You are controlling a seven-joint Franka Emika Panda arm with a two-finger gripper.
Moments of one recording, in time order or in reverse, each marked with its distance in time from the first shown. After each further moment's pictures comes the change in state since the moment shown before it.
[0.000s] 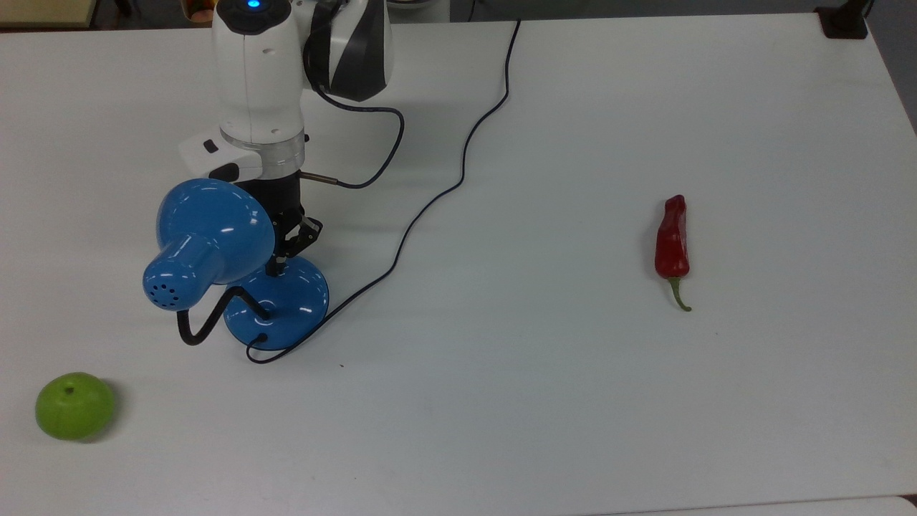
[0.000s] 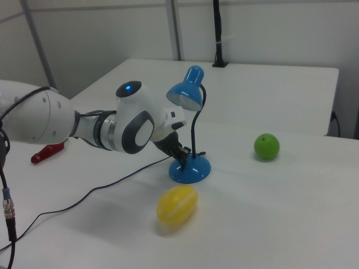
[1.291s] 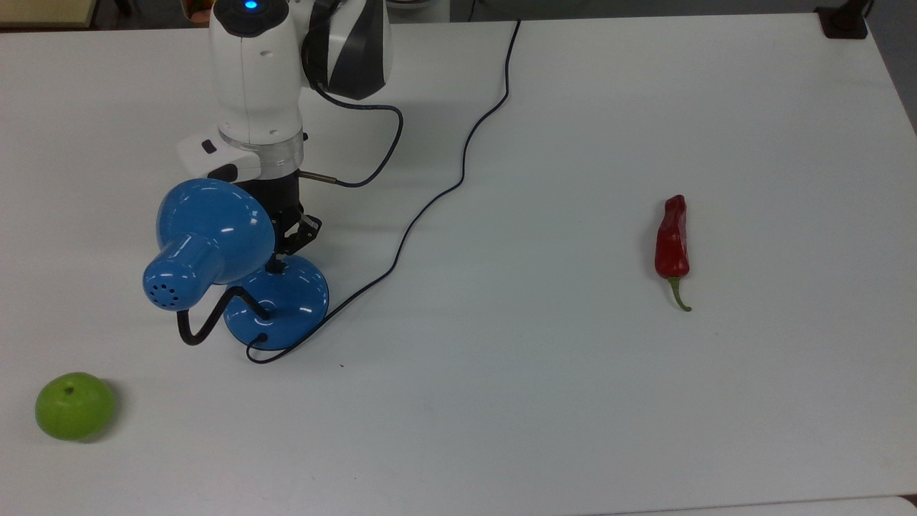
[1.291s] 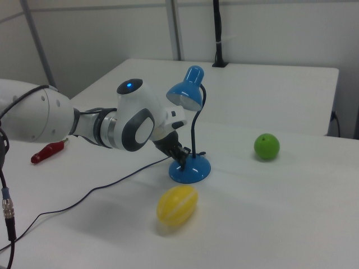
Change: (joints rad) arm 0.000 -0.003 0.000 0.013 -0.001 -0.050 0.000
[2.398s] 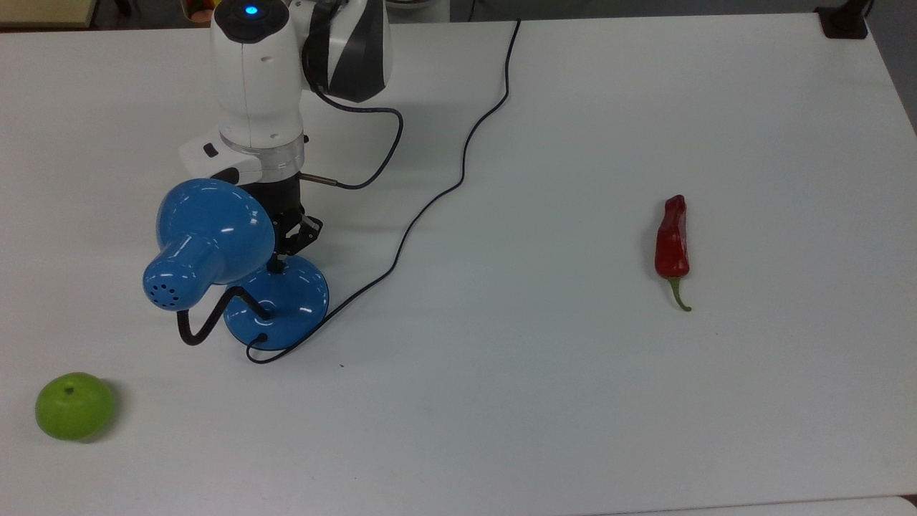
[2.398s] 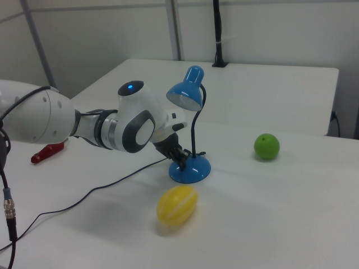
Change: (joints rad) arm 0.000 0.007 0.000 -0.001 0.000 -0.005 0.000
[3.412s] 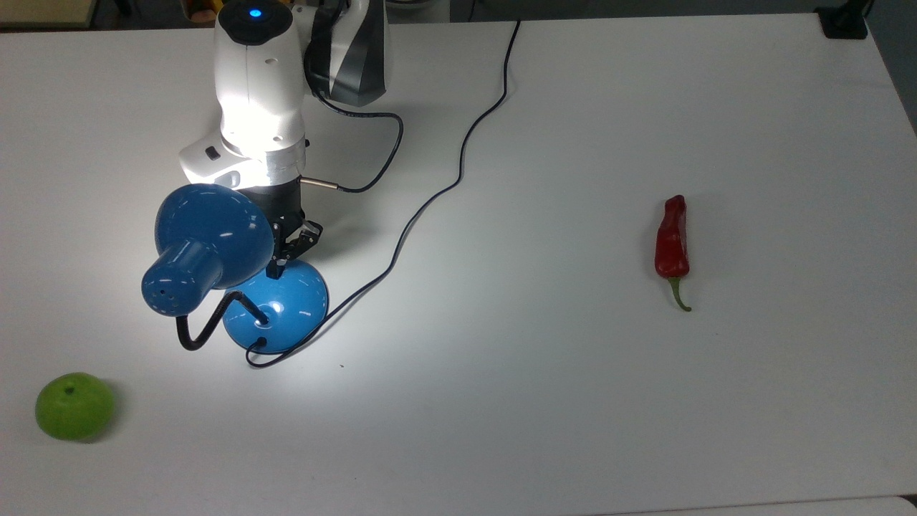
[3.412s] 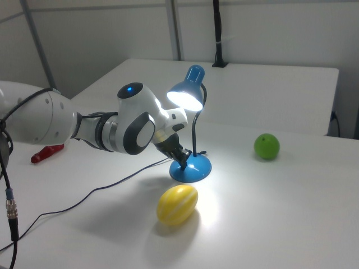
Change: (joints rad) arm 0.000 0.013 0.000 0.000 -0.015 0.042 0.000
